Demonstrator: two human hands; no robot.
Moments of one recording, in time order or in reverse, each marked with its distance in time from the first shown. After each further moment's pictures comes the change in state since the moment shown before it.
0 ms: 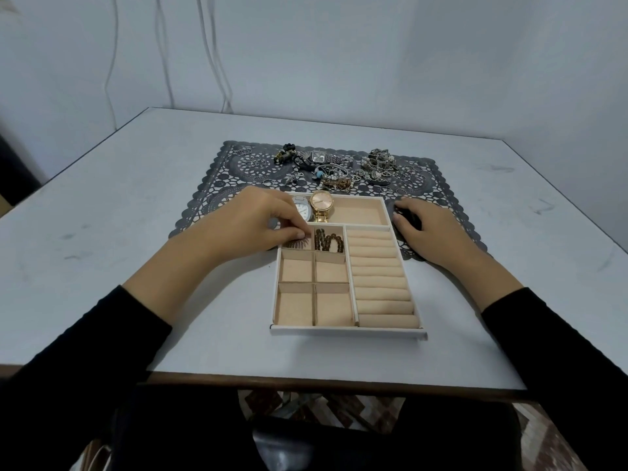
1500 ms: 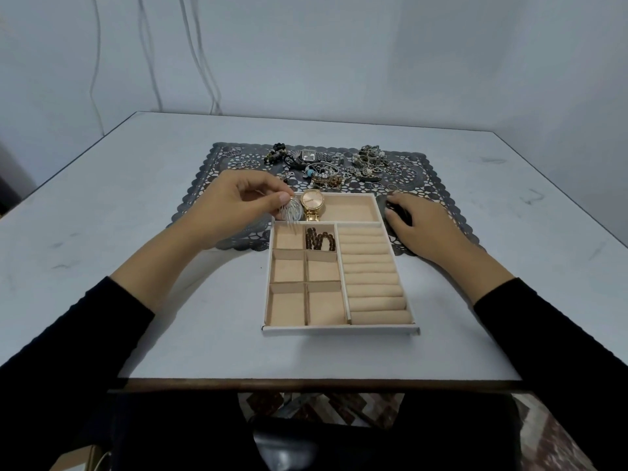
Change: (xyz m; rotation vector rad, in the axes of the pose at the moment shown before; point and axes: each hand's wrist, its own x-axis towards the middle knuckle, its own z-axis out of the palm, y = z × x) left_hand 0.007 -0.002 -0.005 -0.514 0.166 -0.302; right_hand -0.004 -0.005 -0.001 0.007 0.025 -0.014
